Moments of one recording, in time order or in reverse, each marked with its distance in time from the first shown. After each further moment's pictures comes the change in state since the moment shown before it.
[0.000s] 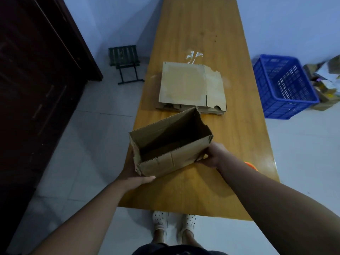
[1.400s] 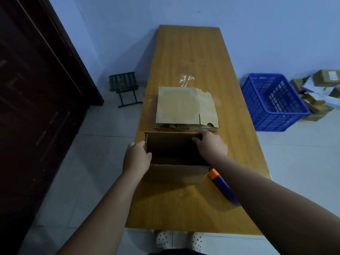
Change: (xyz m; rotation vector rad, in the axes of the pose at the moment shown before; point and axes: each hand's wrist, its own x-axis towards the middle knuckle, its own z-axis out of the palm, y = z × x) left_hand -0.023 0.104 -0.026 0.231 0.489 0.273; right_hand -0.037 -0.048 0.023 -1.194 0.474 -0.735
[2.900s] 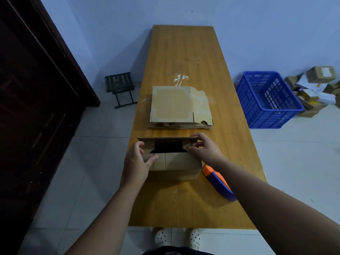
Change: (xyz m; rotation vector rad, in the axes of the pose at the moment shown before) left_hand -0.003 -0.028 0.047 -0.148 0.172 0.197; right_hand -0.018 0.040 0.005 0.653 -0.254 -0.089
